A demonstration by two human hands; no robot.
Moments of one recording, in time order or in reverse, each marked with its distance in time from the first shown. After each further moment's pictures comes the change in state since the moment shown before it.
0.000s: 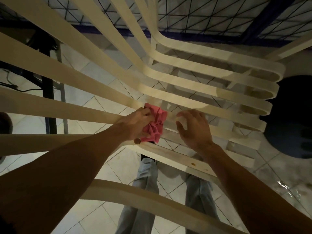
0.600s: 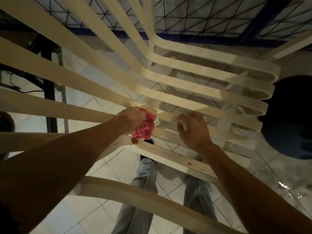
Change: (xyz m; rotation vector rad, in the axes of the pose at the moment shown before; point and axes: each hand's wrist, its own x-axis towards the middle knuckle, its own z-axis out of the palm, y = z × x) left_hand 0.006 0.028 -0.026 -0.505 -0.053 -0.466; right_hand -0.004 0.009 -0.011 0.063 -0.051 0.007
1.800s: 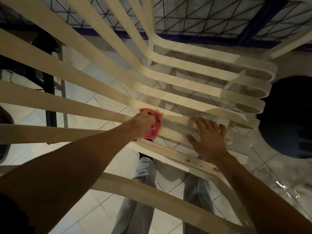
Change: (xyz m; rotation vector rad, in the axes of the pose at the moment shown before) left_hand 0.006 0.003 0.039 -0.564 -0.063 -0.115; right_hand -0.039 0.043 -0.011 -0.245 -0.011 0.008
